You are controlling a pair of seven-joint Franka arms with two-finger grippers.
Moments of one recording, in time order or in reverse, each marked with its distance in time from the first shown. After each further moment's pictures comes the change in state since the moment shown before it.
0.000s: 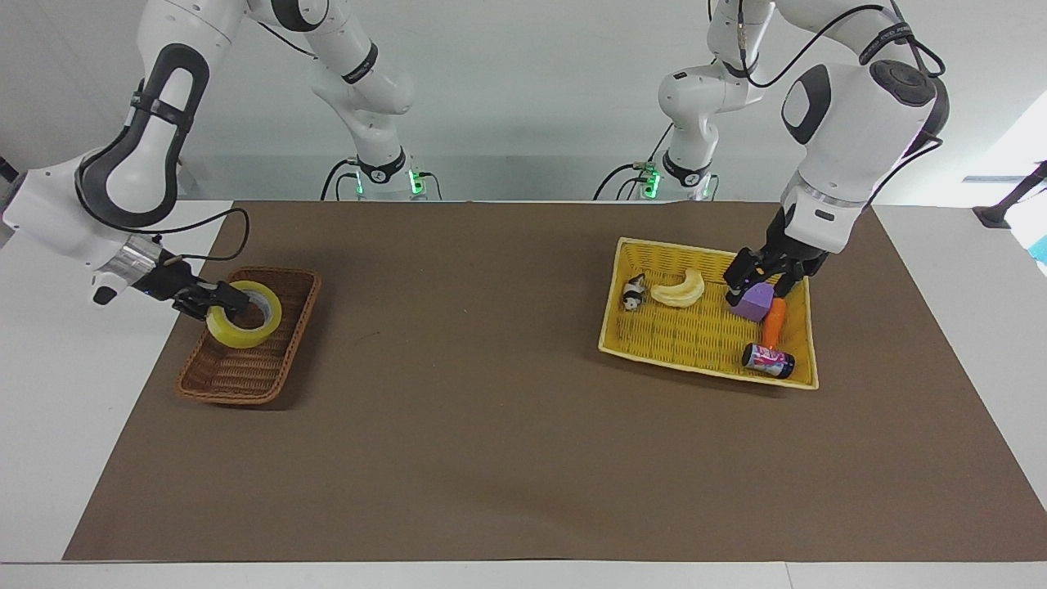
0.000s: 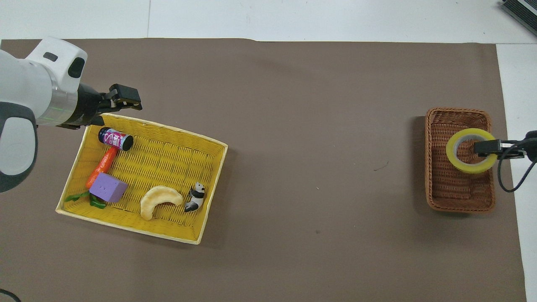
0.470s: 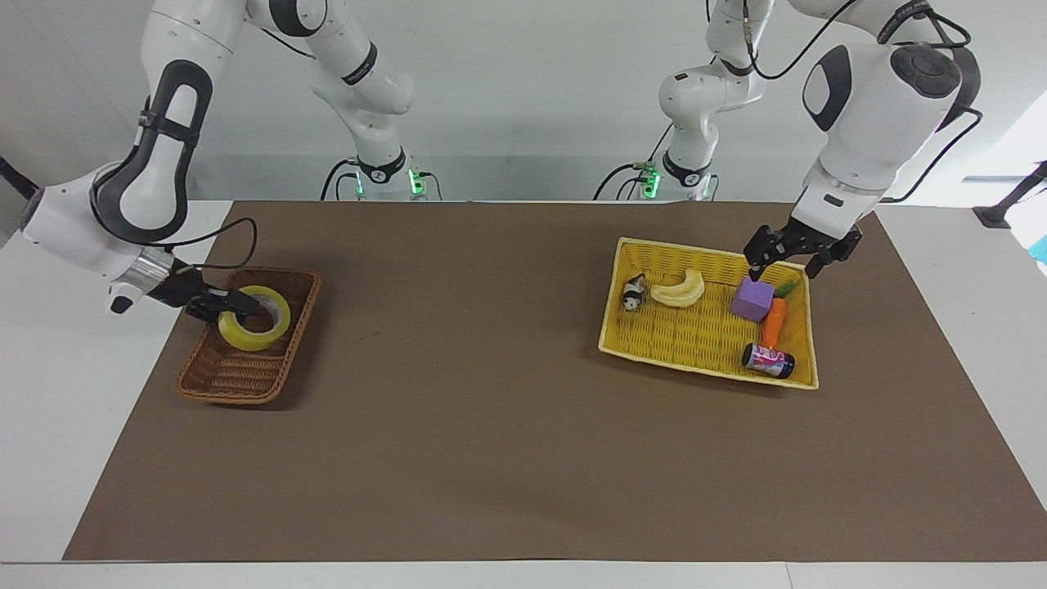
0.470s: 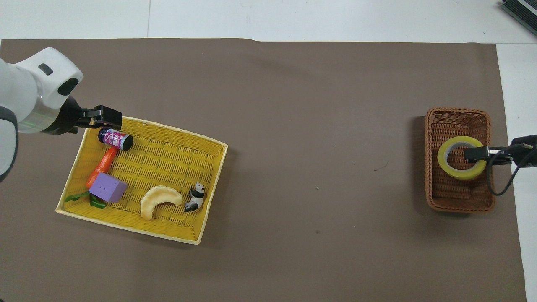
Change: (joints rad) left arm 0.063 -0.049 0.004 0.015 0.032 -0.175 0.196; right arm 0.000 0.018 0.000 -0.031 0.000 0.024 -0.008
